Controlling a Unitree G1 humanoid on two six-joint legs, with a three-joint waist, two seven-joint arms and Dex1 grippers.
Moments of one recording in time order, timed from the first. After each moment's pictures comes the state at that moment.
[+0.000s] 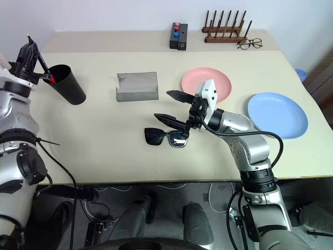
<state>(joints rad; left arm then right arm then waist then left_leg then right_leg) -0.97 0.67 0.48 1.17 -0.36 -0.49 -0.74 -0.48 -0.42 0.03 -0.17 0.56 0.43 0.91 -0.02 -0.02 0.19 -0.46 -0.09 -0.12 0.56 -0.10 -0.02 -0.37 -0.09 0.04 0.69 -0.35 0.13</state>
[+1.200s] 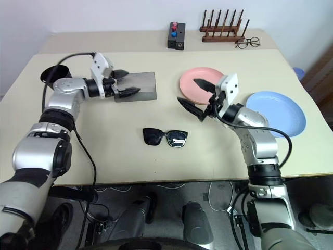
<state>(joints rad) -1.16 0.46 -0.02 1.21 -0.06 -0.14 -1.06 -0.47 -0.47 -0.08 0.03 0.46 0.23 0.88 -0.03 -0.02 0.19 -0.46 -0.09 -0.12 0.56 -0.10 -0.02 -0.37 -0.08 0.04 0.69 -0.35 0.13</state>
